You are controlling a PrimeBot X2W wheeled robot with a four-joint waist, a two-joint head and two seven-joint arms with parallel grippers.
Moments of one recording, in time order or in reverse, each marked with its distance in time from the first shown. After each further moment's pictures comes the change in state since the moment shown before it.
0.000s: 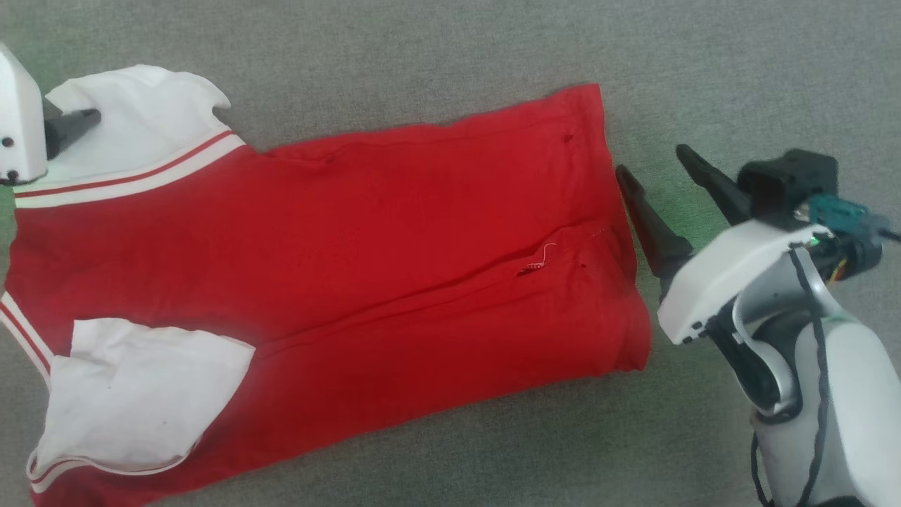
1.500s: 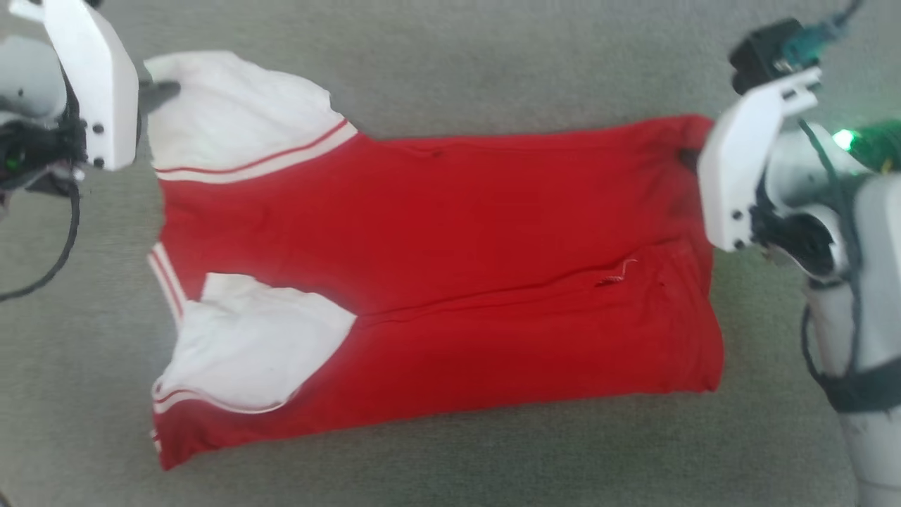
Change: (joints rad) left arm -0.061 -0.086 -0.063 -0.073 -0.037 -0.058 -0.050; right arm -0.357 -0.111 0.026 0.278 0.114 0.000 0.612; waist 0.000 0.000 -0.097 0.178
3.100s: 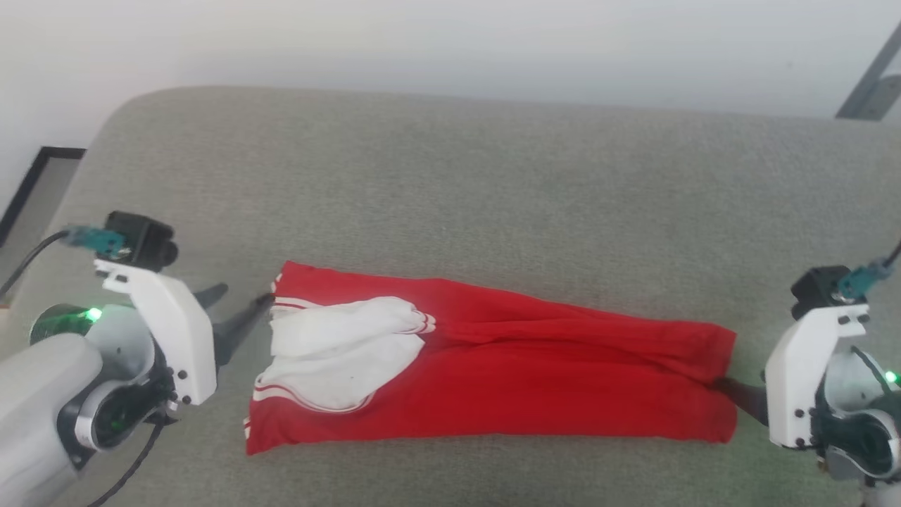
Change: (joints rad) left arm 0.534 0.179 0.005 -0.509 -0.087 0.263 -0.370; right arm 0.535 -0.058 -0.190 -0.156 0.126 0.000 0.080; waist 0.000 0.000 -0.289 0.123
